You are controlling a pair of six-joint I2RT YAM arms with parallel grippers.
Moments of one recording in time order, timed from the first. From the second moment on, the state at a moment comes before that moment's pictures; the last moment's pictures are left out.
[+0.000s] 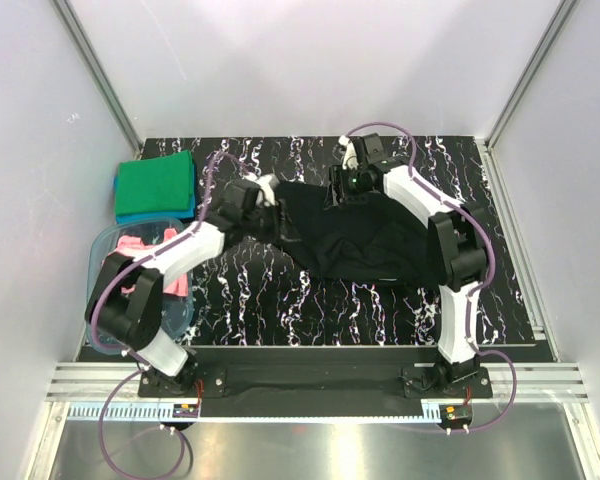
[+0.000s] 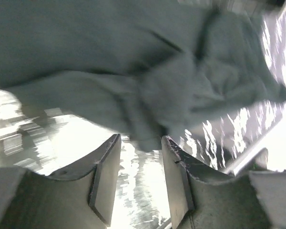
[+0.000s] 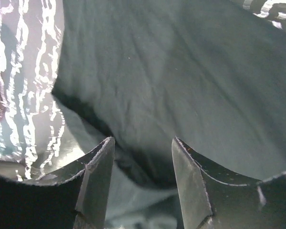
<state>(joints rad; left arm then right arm) -0.47 1.59 1.02 -0.17 0.36 -0.55 0.37 2.07 1.70 -0.55 -0.35 0.25</state>
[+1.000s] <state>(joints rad) -0.18 2.29 1.75 -0.31 0.34 -0.64 0.61 1.96 1.47 -0.69 -0.09 0.11</state>
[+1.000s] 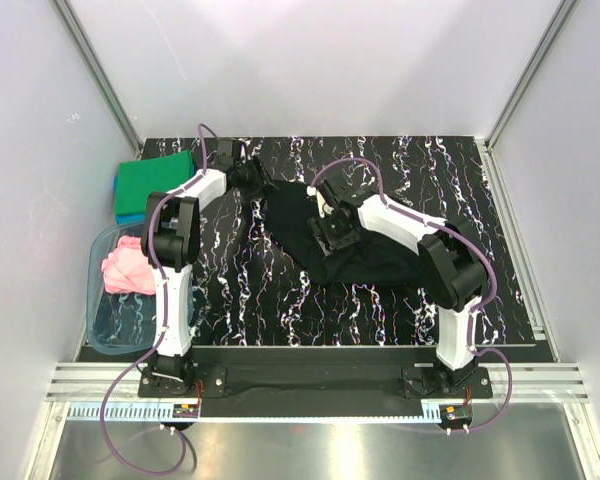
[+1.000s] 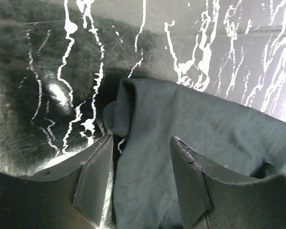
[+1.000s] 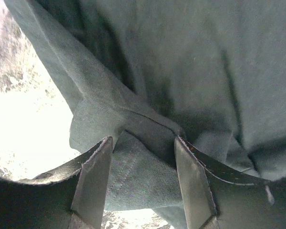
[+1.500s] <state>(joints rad) -0.20 2.32 1.74 -0.24 0.40 -0.70 0.62 1.90 1.44 -0.71 0.11 0.23</state>
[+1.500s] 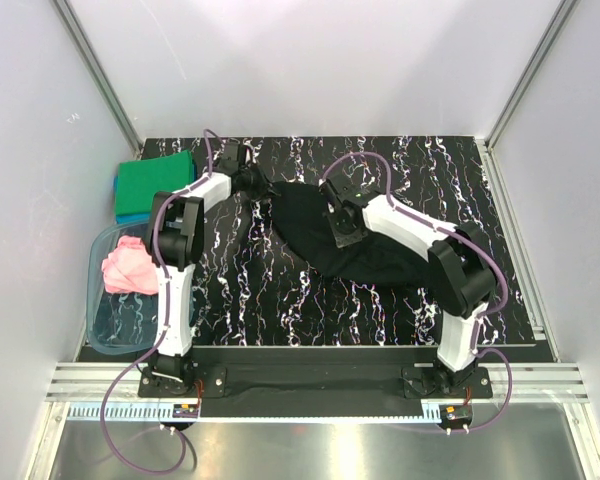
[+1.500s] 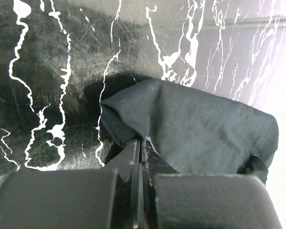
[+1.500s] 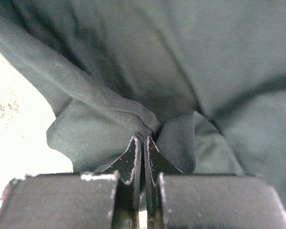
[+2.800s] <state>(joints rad) -0.27 1.11 1.76 -0.90 0.26 -0.64 0.64 1.03 1.82 -1.00 0.41 0.36</state>
